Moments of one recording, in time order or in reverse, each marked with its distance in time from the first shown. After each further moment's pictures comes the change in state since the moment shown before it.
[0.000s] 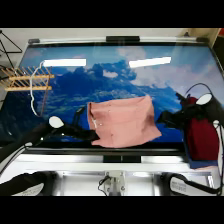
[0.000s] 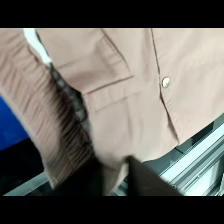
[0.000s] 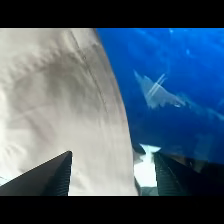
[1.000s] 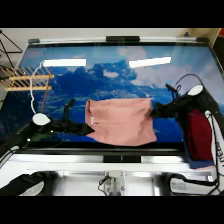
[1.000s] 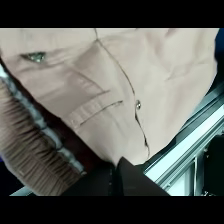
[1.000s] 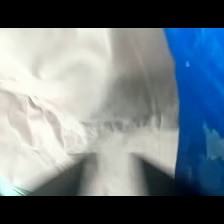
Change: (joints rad) left arm 0.134 0.162 -0.001 -0.050 -0.066 0.064; right arm 0.103 -0.101 0.169 0.119 0.018 -0.061
